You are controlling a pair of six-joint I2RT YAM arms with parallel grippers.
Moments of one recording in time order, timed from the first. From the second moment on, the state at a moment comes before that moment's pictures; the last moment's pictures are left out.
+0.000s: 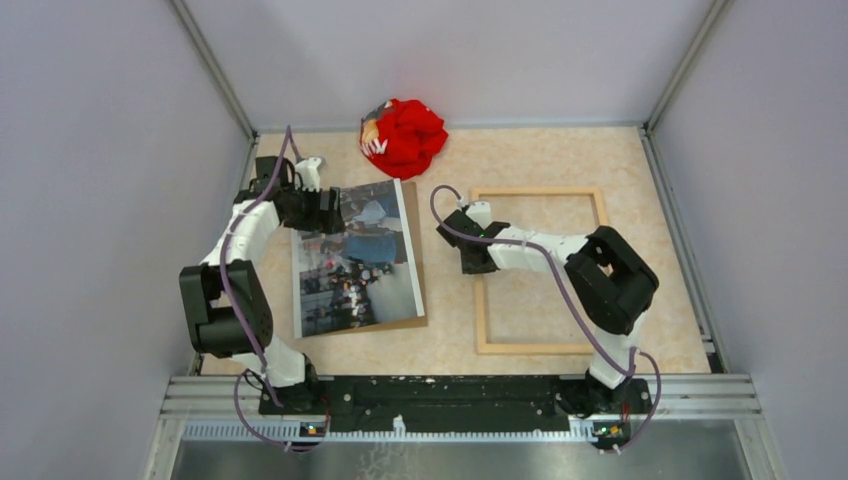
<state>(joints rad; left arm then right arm) 0.10 1.58 1.17 -0.57 0.41 0.20 0.82 1.84 1.17 -0.49 0.47 0.65</state>
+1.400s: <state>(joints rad) 0.05 1.39 1.14 -0.58 0.66 0.23 0.80 1.81 1.98 -0.69 -0.13 0.83</state>
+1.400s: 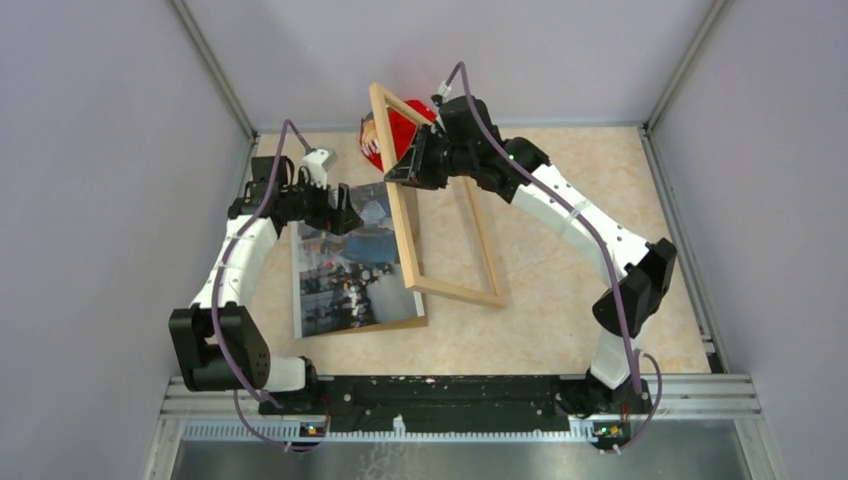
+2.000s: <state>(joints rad) -0.10 1.36 1.18 -0.52 0.66 0.16 0.64 1.70 1.51 -0.02 -0.58 1.25</state>
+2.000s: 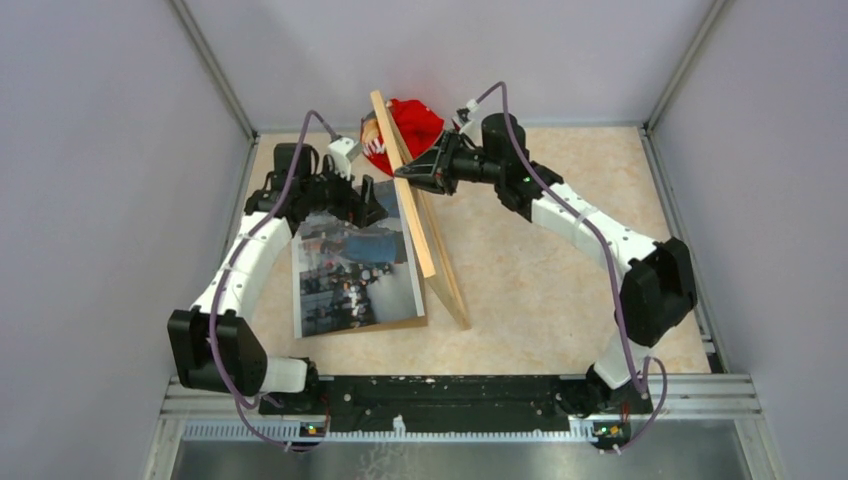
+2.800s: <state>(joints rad) -0.31 1.59 1.55 -0.35 0.43 0.02 0.50 1.60 1.70 -0.46 -0.65 0.99</state>
